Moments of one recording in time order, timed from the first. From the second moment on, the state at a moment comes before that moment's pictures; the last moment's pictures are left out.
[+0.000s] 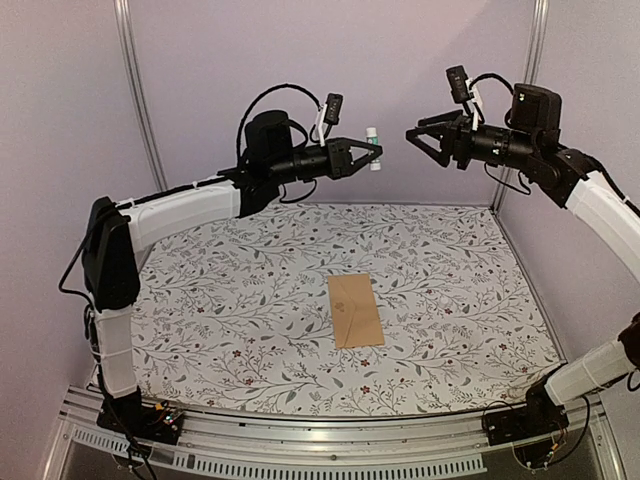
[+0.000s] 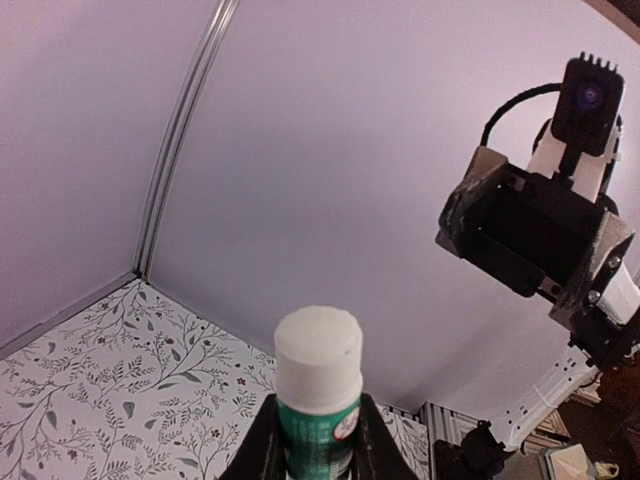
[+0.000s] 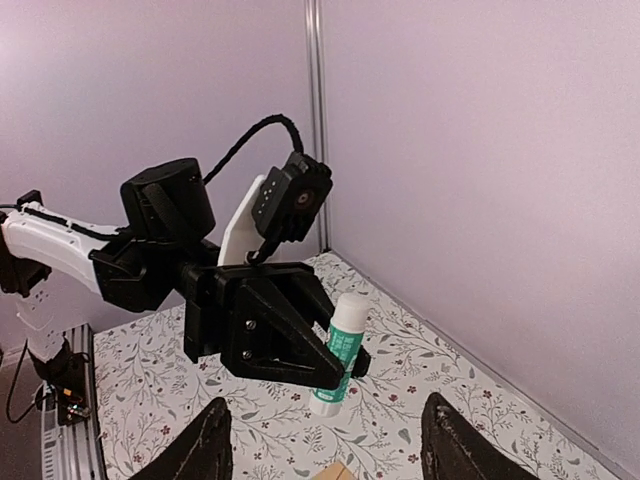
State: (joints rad) left arm -0.74 2.02 1.80 0.34 0.57 -0.49; right arm 0.46 1.35 1.50 -0.23 -0.54 -0.02
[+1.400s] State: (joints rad) left arm -0.74 2.00 1.85 0.43 0.77 -0.59; right arm 0.46 1.61 1.58 -0.20 -1.06 0.17
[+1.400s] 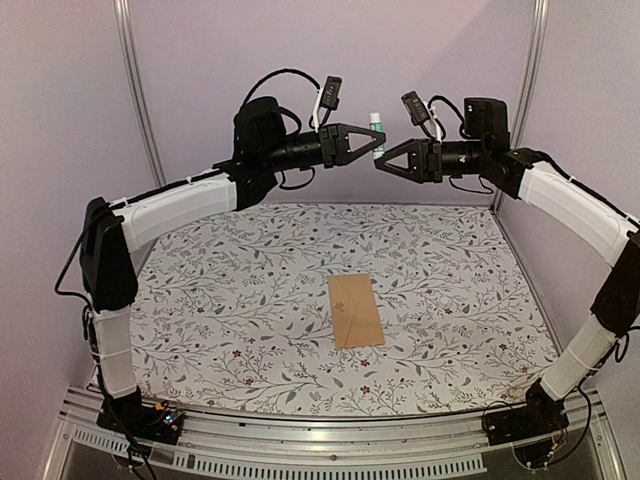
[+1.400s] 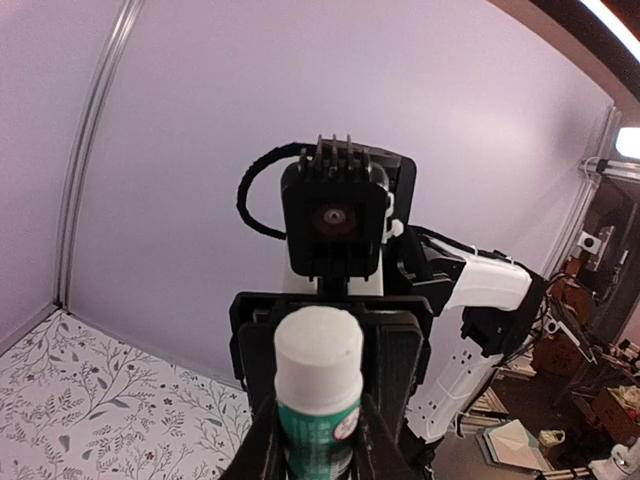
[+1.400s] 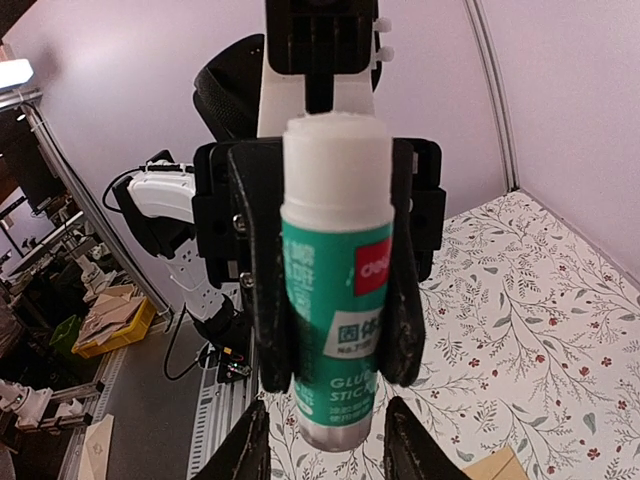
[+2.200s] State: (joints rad) left arm -0.74 2.04 1.88 0.43 0.78 -0.62; right arm 0.46 1.63 1.60 -0.15 -1.04 0.20
